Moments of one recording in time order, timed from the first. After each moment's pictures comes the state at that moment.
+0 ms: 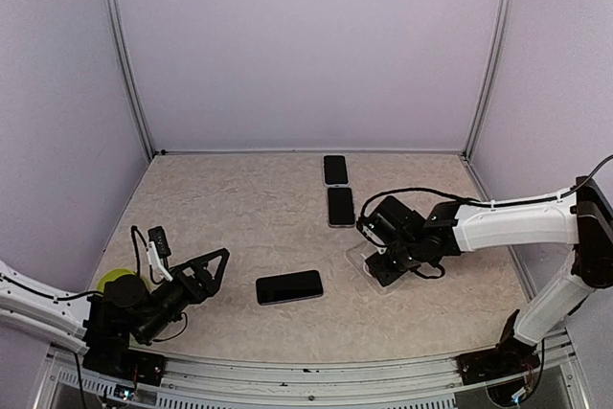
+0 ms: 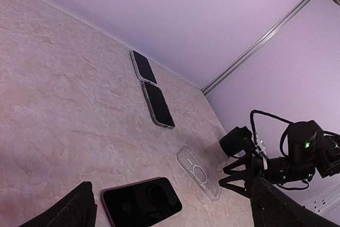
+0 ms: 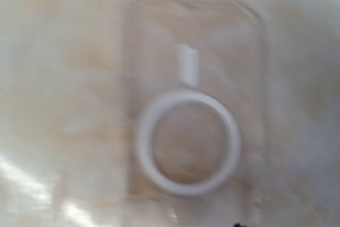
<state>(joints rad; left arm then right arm) -1.32 0.83 0.08 0.68 -0.79 -0.82 0.92 1.54 0.93 -0.53 0.27 0.27</state>
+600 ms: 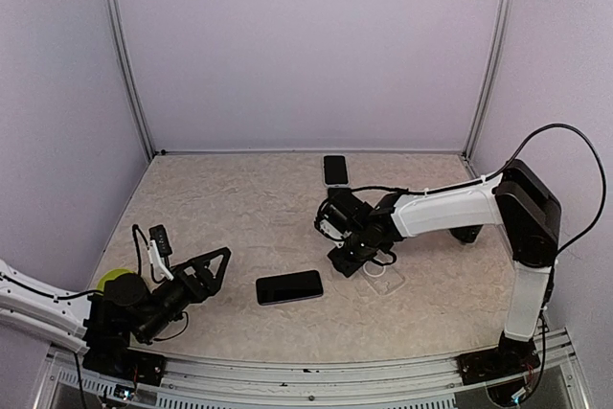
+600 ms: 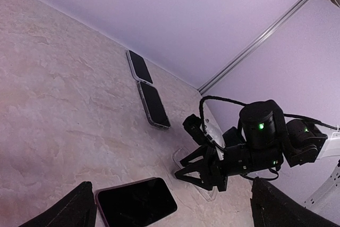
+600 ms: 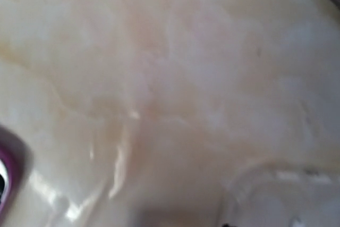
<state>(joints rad) -1.32 0.85 0.10 0.69 -0.78 -0.82 0.92 1.91 1.24 -0.48 0.17 0.14</state>
